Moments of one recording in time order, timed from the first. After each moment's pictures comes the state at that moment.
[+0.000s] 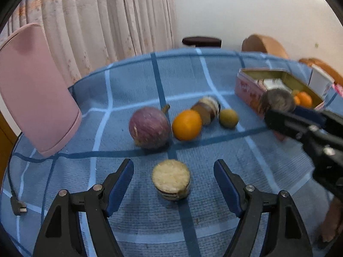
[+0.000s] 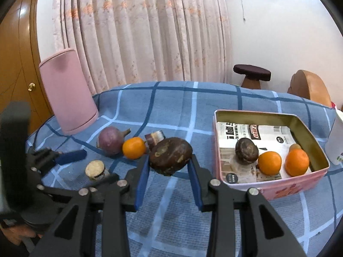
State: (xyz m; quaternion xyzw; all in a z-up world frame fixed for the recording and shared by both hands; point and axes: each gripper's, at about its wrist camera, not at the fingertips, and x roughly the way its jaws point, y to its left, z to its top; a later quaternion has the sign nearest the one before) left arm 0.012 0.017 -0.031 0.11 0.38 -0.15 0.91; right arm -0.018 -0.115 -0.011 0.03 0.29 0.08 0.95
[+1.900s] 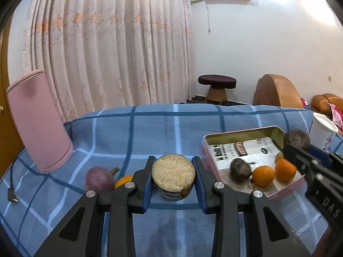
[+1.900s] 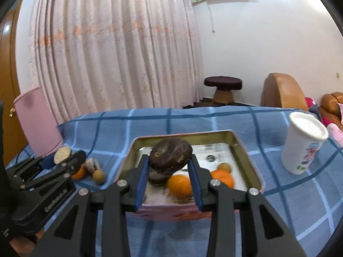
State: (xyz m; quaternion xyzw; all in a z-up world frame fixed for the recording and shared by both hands) left arm 0.001 -0.090 0.017 0.05 0.25 -0.09 0.96; right arm -0.033 -0.244 0.013 0.06 0.23 -0.01 0.97
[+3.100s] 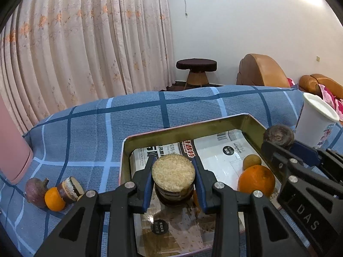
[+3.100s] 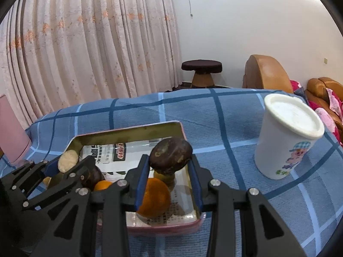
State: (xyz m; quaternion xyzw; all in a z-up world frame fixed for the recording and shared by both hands) left arm 0.036 -0.198 -0.007 0.08 0.30 -0.14 0.94; right arm 0.004 -0.325 -0.012 0.08 0.29 -0.05 0.95
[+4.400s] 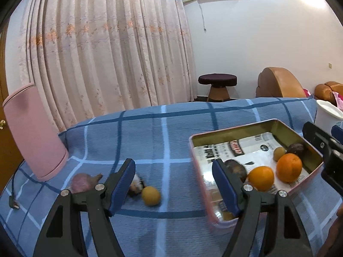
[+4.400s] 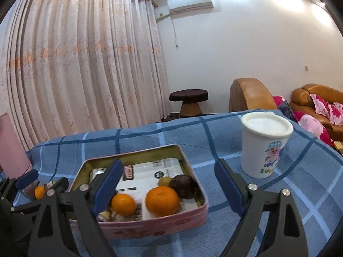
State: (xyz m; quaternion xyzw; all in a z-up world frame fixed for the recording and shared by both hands) left arm 0.005 -0.119 0.001 0.08 0.24 -0.07 0.96; right arm -0.042 -0.291 0.008 0.08 0.18 -0.11 0.97
